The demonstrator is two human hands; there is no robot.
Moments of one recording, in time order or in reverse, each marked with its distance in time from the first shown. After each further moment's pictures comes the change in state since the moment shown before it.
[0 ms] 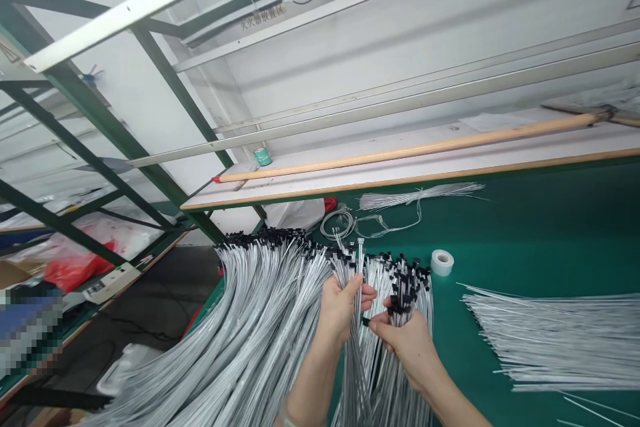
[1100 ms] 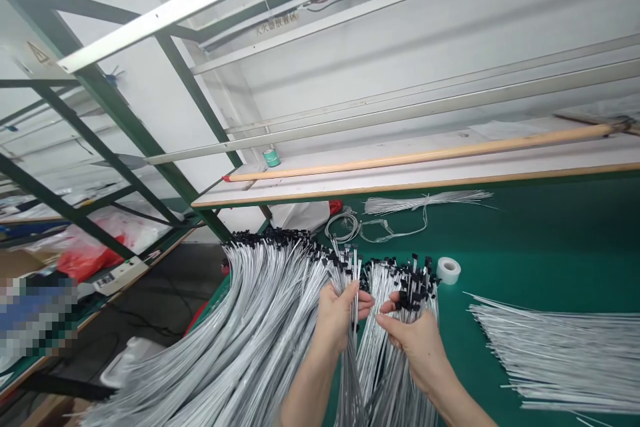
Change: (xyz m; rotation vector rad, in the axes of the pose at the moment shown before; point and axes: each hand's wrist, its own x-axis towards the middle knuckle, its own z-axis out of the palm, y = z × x) left_hand -0.008 0.004 -0.011 -0.034 0.028 0.001; right_hand -0.004 -0.020 0.004 0.081 -0.008 -0.052
